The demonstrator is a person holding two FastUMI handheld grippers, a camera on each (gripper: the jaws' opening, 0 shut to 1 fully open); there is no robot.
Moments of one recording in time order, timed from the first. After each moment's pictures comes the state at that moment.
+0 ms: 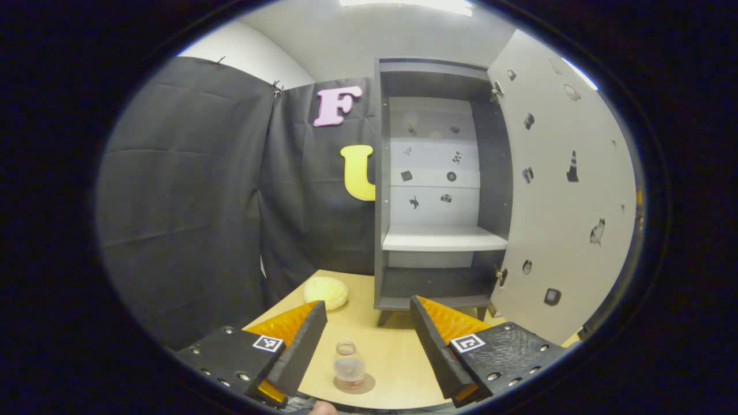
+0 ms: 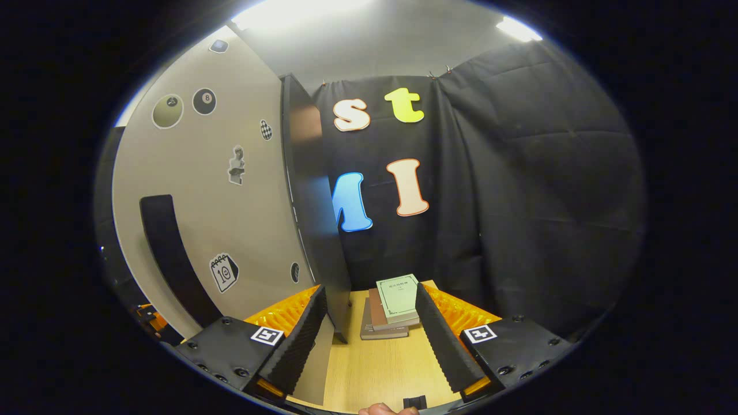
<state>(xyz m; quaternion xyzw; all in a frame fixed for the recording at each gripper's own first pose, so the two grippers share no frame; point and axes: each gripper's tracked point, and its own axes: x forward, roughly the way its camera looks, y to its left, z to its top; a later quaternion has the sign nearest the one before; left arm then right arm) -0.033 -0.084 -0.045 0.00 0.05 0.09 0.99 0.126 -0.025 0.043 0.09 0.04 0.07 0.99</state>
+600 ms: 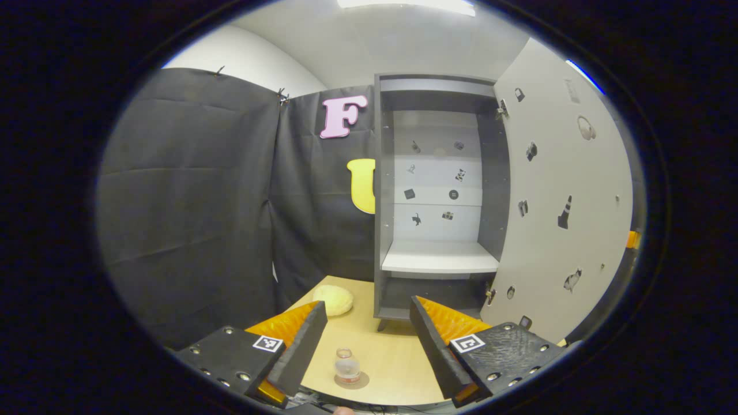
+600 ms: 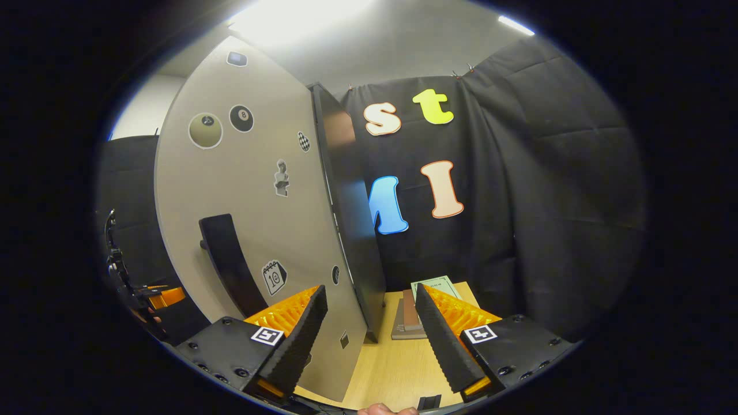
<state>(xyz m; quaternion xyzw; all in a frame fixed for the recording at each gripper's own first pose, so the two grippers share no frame) -0.065 -0.098 0.028 0.01 0.06 0.11 0.99 0.102 0.008 0.055 0.10 0.04 0.14 0.98</state>
